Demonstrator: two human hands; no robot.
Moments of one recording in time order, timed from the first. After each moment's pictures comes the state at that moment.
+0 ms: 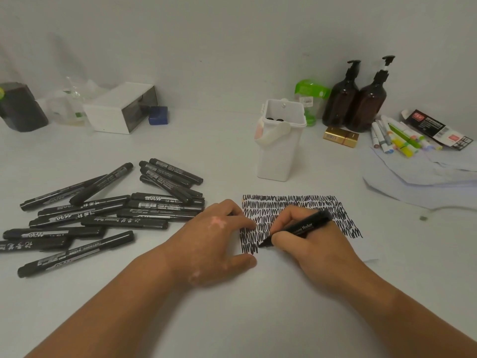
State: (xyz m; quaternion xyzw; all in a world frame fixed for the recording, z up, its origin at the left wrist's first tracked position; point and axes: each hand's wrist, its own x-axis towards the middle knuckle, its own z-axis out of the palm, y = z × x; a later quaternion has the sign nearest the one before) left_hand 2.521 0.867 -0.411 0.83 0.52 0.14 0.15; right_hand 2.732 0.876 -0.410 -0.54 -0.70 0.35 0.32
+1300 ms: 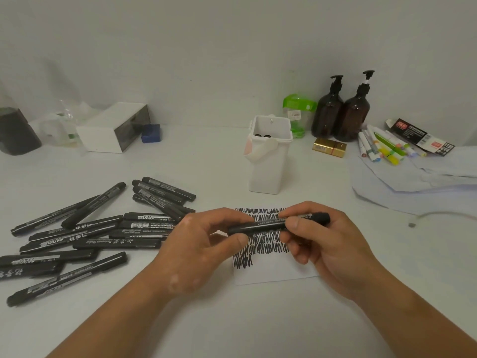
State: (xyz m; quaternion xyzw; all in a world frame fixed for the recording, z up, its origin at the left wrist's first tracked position) left_hand 2.517 0.871 -0.410 0.69 0.45 0.42 0.39; right_hand 2.751 0.883 -0.392 -0.38 -0.53 0.59 0.48
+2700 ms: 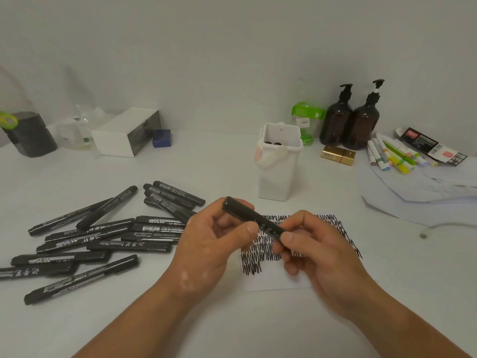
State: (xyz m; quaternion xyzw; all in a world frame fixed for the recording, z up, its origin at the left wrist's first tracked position) left_hand 2.533 0.871 -0.410 0.54 0.33 0.59 0.51; right_hand 2.731 0.874 -0.397 -0.37 -0.54 0.61 0.45
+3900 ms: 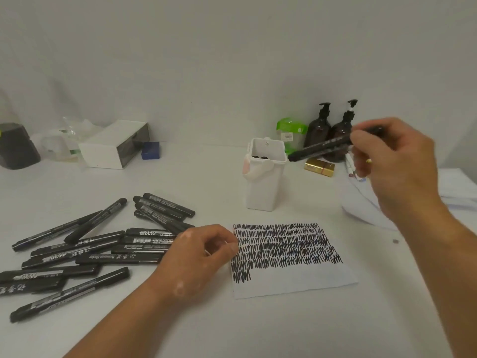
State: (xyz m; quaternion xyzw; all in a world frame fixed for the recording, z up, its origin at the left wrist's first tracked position) left_hand 2.507 0.876 -0.411 0.70 0.54 0.38 0.29; right_hand 2.794 0.931 -0.282 -0.44 -0.59 0.20 0.64
